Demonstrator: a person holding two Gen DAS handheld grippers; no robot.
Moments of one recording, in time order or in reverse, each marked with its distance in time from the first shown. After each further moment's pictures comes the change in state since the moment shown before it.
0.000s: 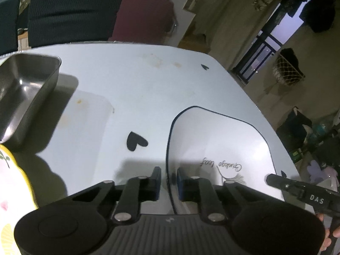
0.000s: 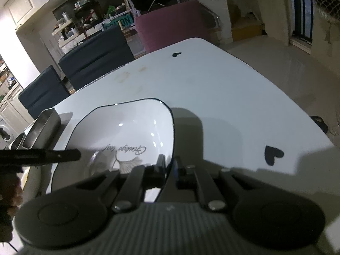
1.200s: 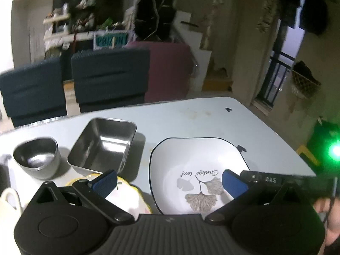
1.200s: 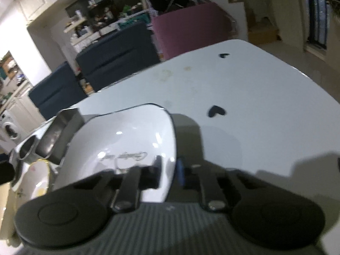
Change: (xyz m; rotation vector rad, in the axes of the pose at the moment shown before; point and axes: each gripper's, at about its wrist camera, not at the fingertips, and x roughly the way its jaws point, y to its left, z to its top) left arm -0.132 0.002 -0.014 0.132 -0.250 0.235; right arm 0.024 0.062 0.000 -0.026 -0.025 0.033
